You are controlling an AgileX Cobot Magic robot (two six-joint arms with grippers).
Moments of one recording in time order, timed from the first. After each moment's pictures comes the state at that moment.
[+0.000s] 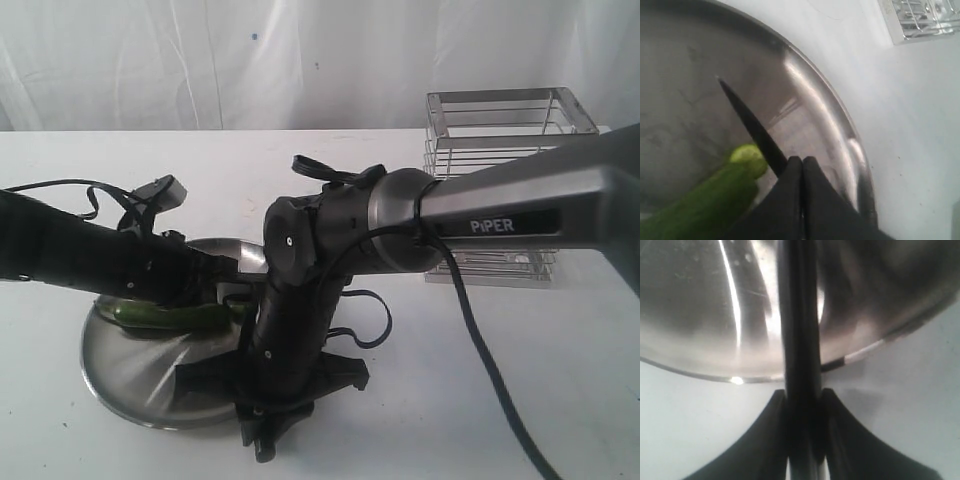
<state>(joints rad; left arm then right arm) -0.19 1.80 -0.85 -1.60 0.59 1.37 0.85 2.02 -1.30 0.39 0.84 0.34</state>
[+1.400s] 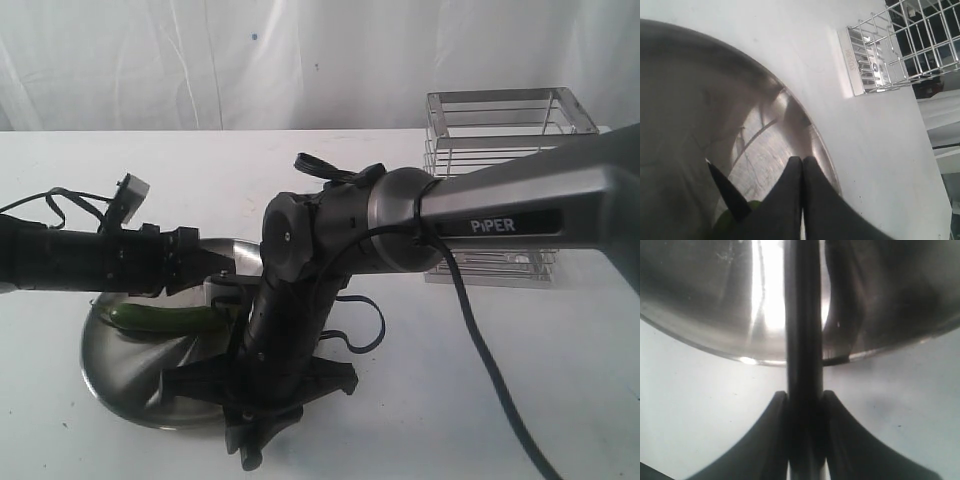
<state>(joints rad) -0.02 1.99 -0.89 -1.79 0.94 1.53 0.85 2.02 -1.30 0.47 0.85 0.25</state>
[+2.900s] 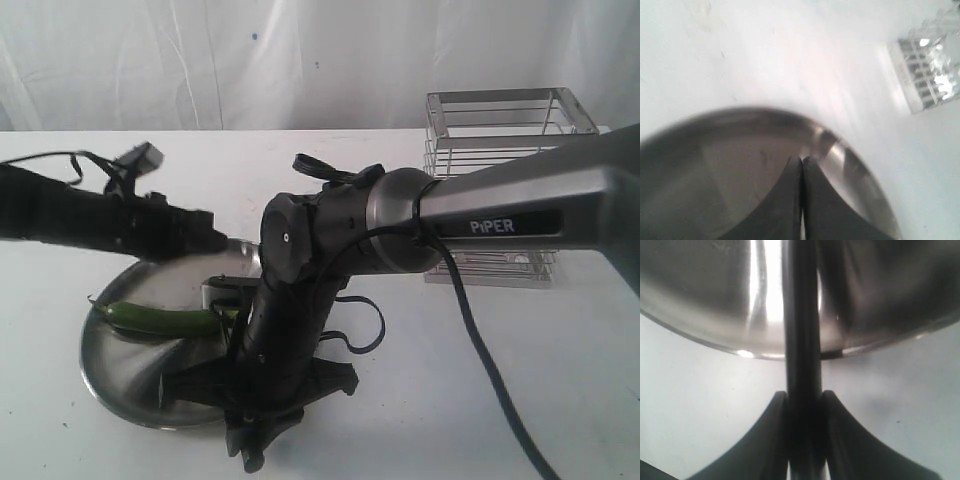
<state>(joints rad) -0.06 1.95 -1.04 -1.59 0.69 1.42 0.85 2.02 -1.30 0.46 0.86 0.24</state>
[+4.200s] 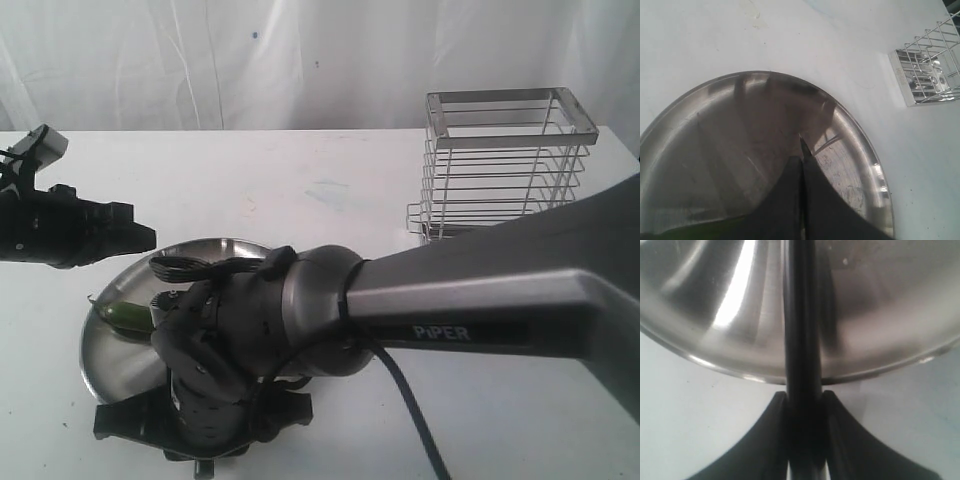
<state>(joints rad) 0.08 1.63 -0.78 -1.54 0.68 1.38 1.09 2.01 -1.30 -0.05 0.63 0.95</state>
